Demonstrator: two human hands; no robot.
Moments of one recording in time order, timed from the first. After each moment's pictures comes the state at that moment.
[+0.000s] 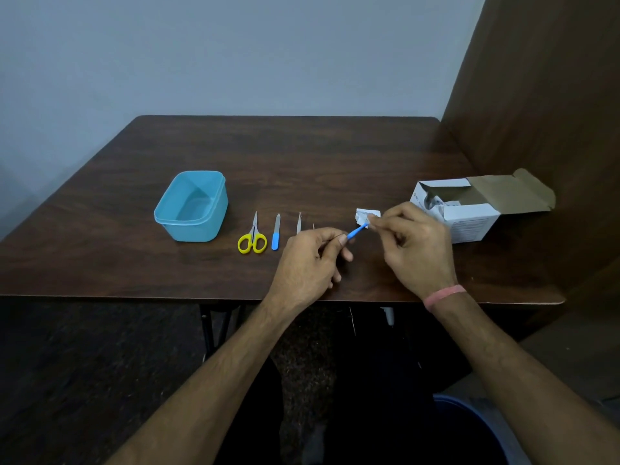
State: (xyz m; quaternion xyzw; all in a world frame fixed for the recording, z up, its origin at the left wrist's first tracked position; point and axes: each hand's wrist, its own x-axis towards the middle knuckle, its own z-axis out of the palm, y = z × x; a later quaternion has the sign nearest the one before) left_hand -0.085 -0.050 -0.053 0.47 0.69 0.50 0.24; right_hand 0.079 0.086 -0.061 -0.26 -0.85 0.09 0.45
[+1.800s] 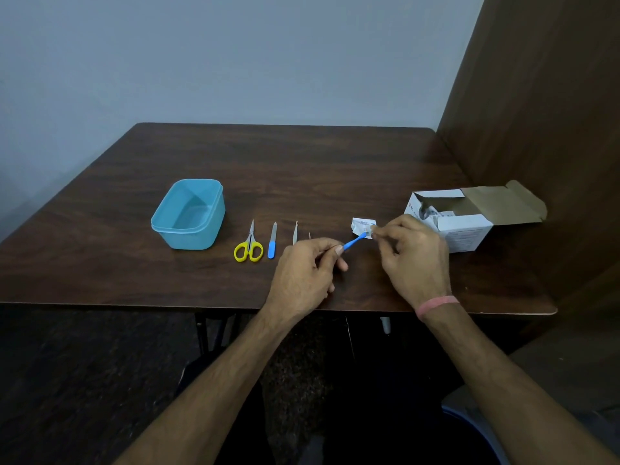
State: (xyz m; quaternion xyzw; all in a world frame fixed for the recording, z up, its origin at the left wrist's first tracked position) left_hand -0.086 -0.049 -0.057 0.46 0.71 0.48 0.22; right_hand 0.077 0.087 -0.063 -0.34 -0.84 0.07 0.42
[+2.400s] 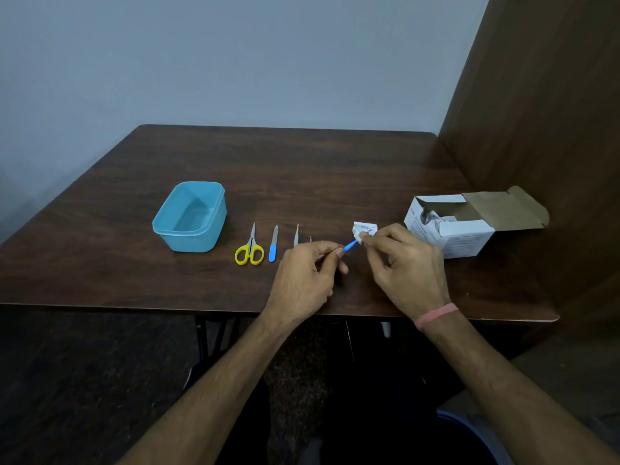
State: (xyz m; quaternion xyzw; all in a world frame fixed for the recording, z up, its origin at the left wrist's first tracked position) left_hand -0.087 -0.048 -0.059 0.47 0.71 0.49 0.21; right_hand 0.076 0.077 -0.064 -0.26 -0.87 0.01 0.43
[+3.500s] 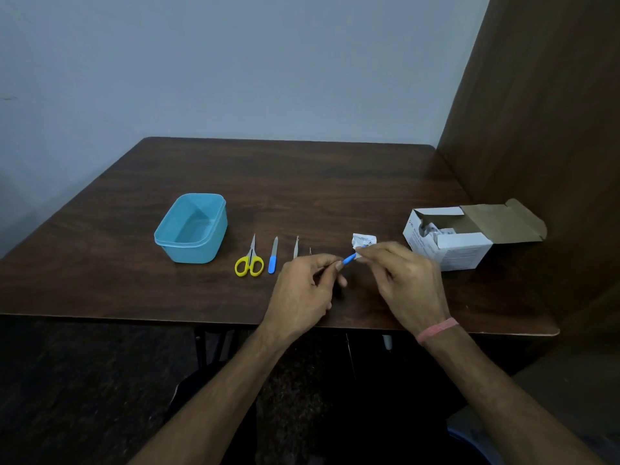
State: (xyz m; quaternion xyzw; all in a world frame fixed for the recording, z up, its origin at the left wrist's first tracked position) left_hand -0.086 -0.052 -0.058 0.47 0.70 0.49 0.22; right_hand 0.080 0.081 -0.070 -0.22 -0.87 0.05 0.45
